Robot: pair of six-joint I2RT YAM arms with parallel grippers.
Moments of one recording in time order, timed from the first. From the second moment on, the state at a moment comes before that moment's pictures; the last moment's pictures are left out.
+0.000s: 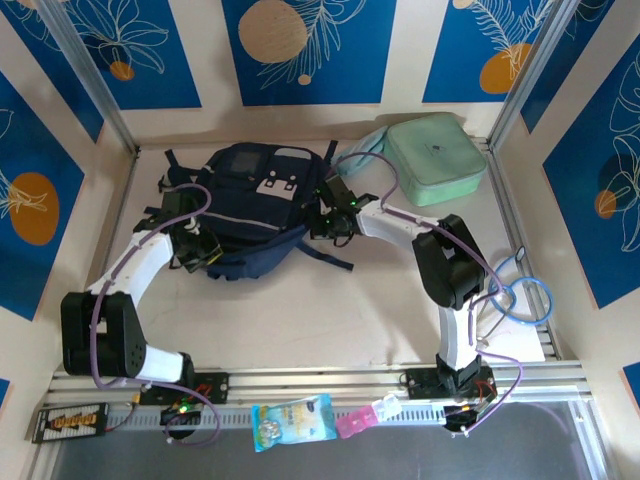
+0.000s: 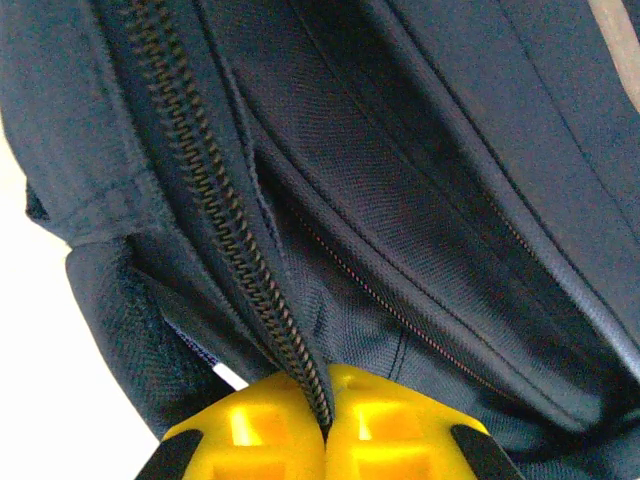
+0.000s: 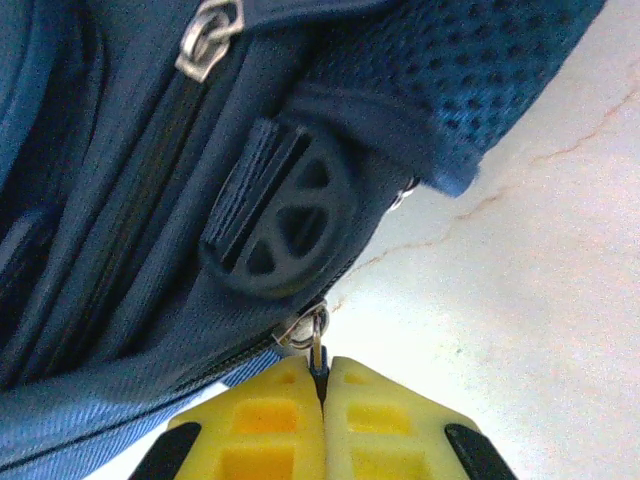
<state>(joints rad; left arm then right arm) -0.04 1.40 0.95 -0.75 0.25 -0.63 0.60 1.97 1.41 -0.45 -0.12 0.49</state>
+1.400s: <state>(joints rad) -0.26 1.20 0.98 -0.88 0.35 -0.26 0.39 1.77 1.26 -0.56 -0.17 0.27</state>
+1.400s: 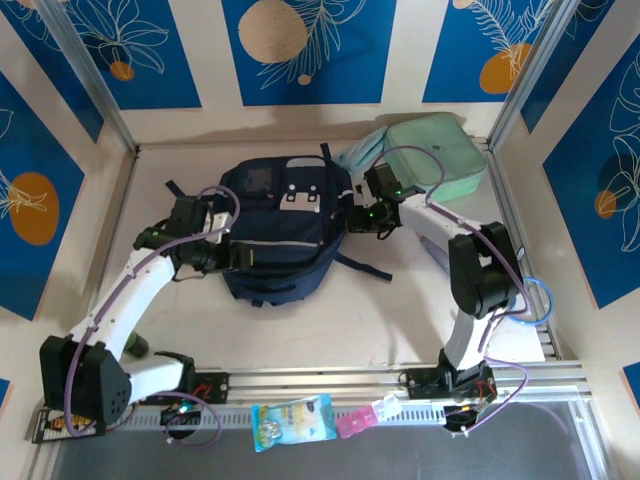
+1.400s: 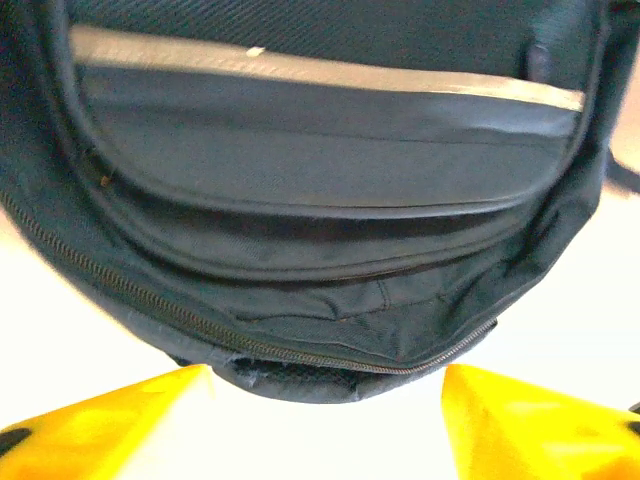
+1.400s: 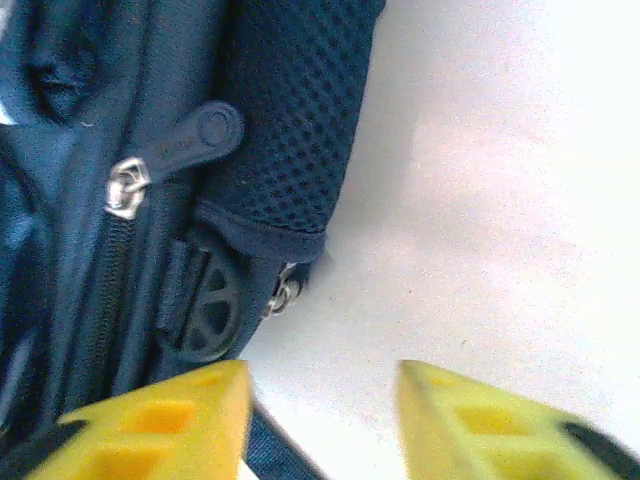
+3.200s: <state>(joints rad) -0.57 1.76 1.34 -0.94 0.14 0.58 0.25 1.41 0.98 -0.33 -0.34 0.59</state>
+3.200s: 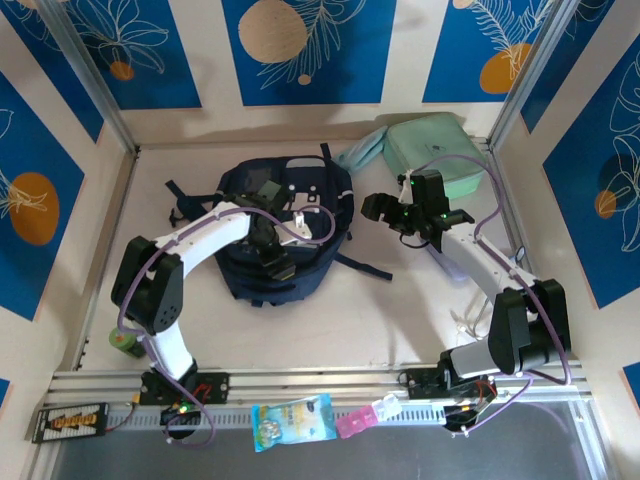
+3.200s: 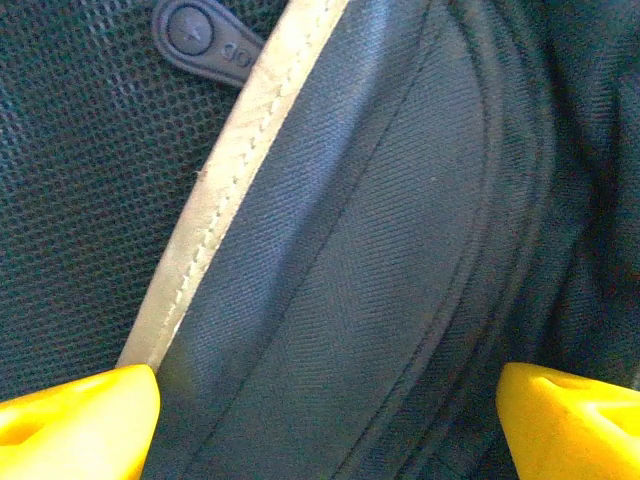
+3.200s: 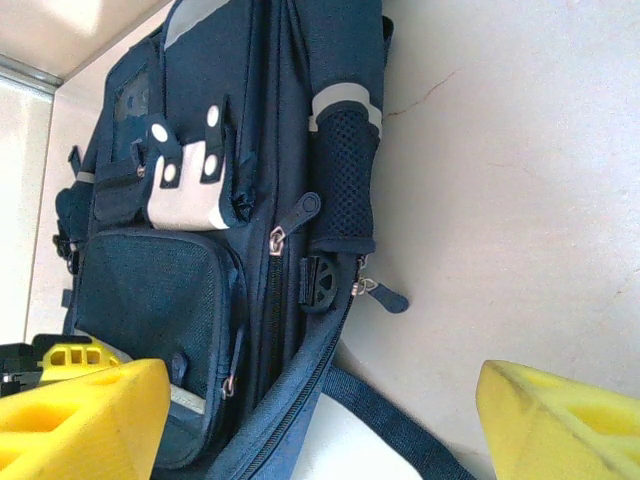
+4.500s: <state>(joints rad) -0.58 1.58 1.26 -0.79 0.02 0.59 0.33 1.55 1.05 -0.30 -0.44 0.60</state>
